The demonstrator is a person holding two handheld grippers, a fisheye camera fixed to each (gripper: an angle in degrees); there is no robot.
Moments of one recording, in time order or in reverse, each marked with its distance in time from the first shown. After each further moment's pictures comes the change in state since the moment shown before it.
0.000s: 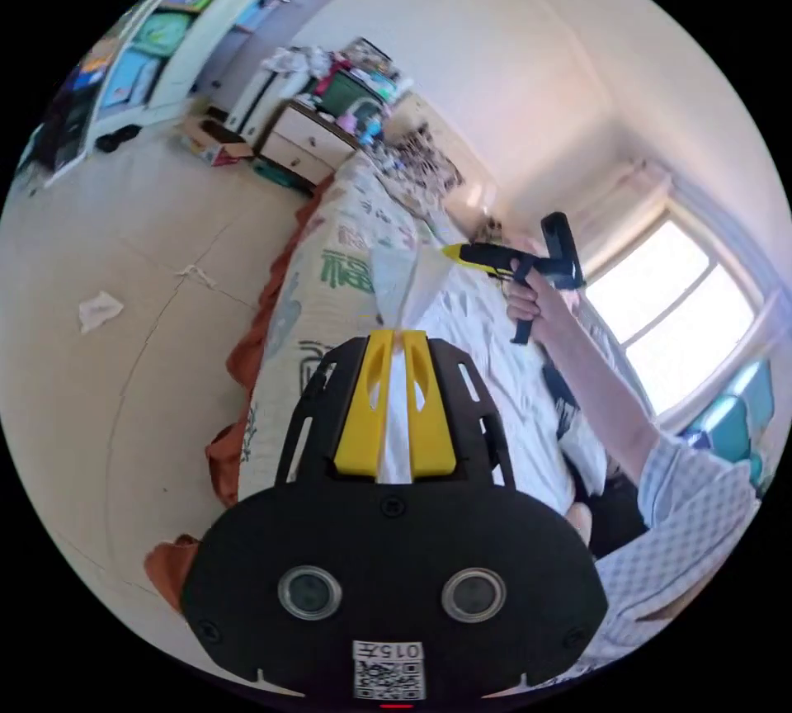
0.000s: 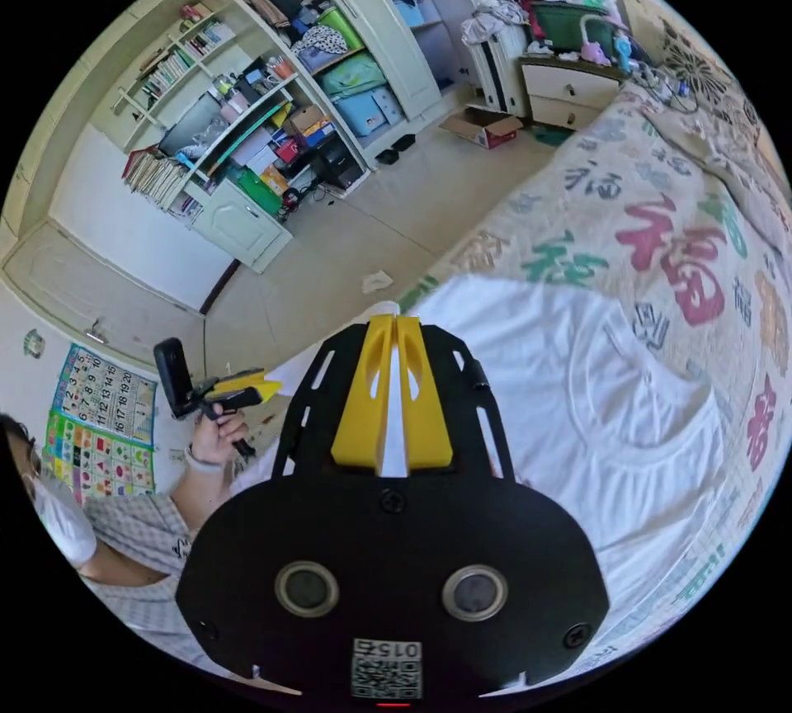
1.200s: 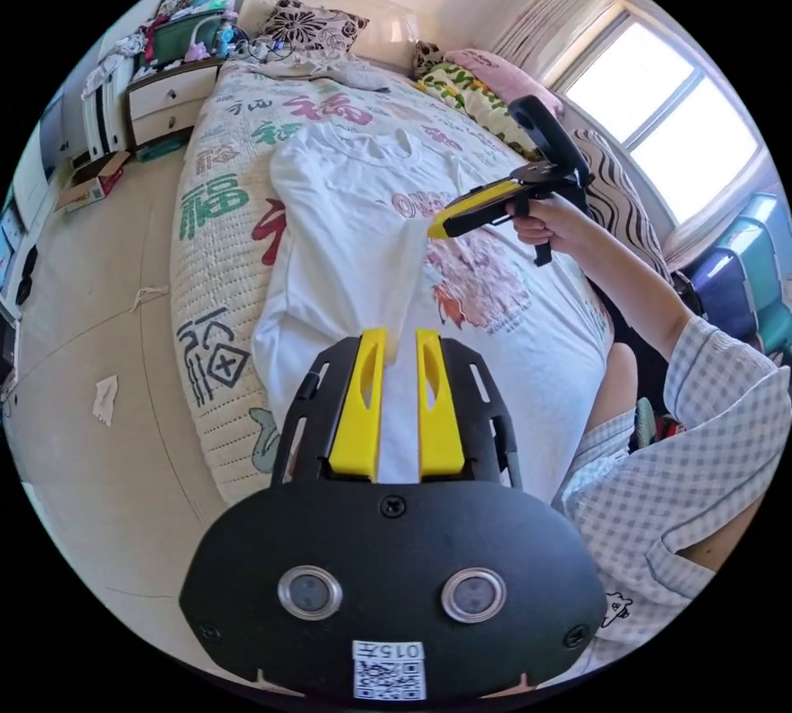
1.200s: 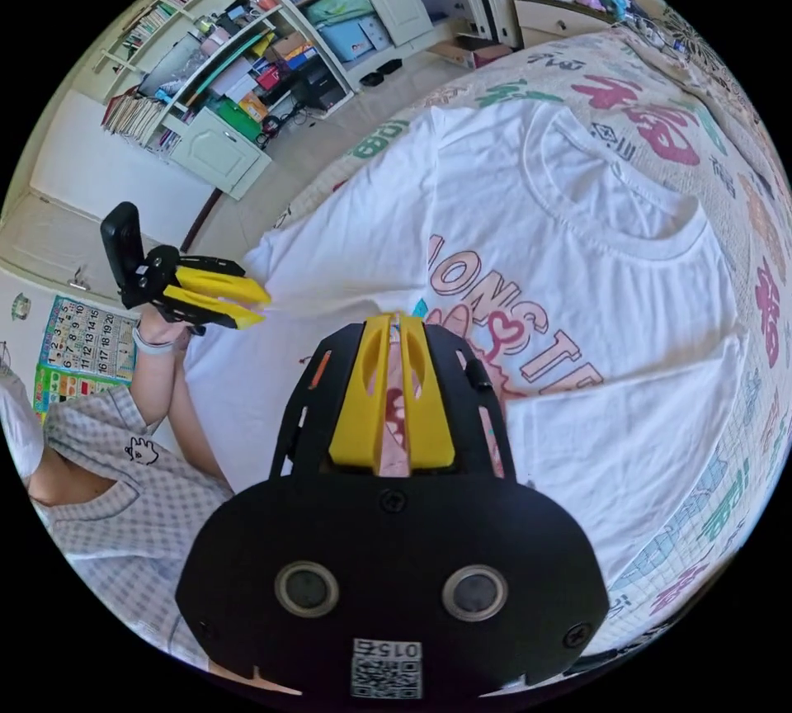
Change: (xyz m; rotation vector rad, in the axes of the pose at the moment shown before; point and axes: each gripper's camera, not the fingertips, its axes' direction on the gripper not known) left arm 0.119 0.020 0.133 -0.369 -0.017 0.309; right arm 0.087 0.112 -0.031 -0.142 0.056 -0.018
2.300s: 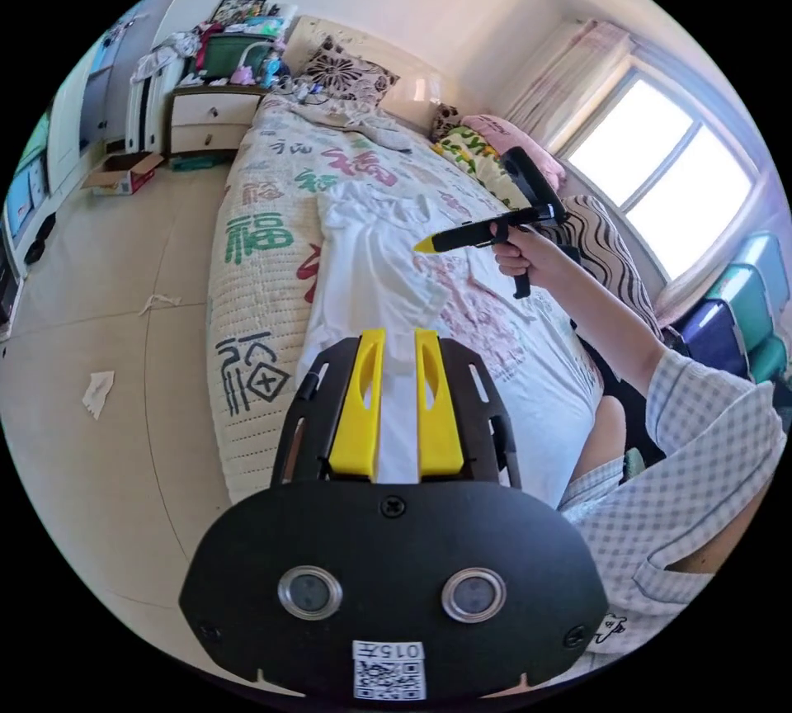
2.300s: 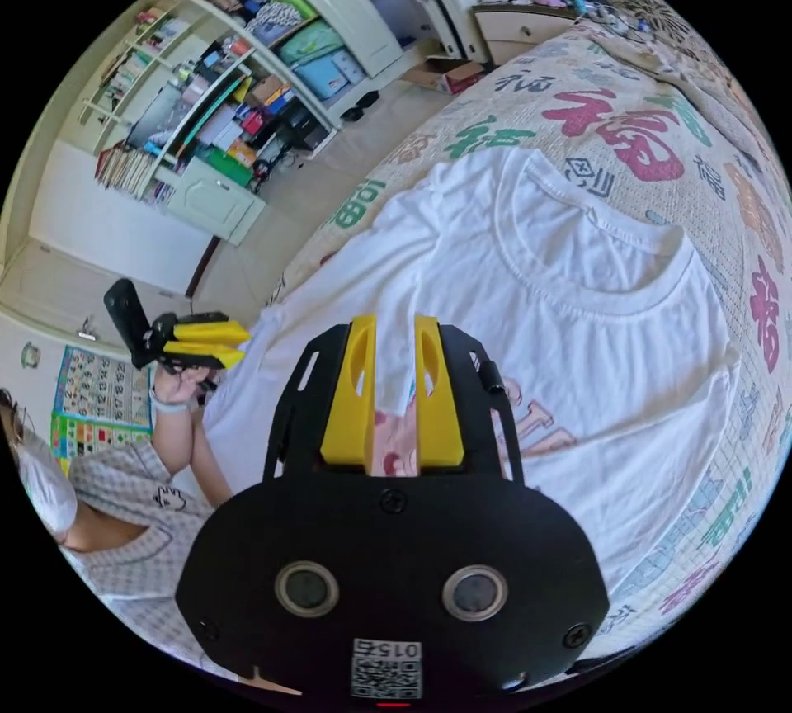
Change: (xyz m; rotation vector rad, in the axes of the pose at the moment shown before) left arm -0.031 -0.005 -0.008 0.145 -0.008 -0.027; right arm 0.032 -0.009 -0.041 0.002 -0.007 0.046
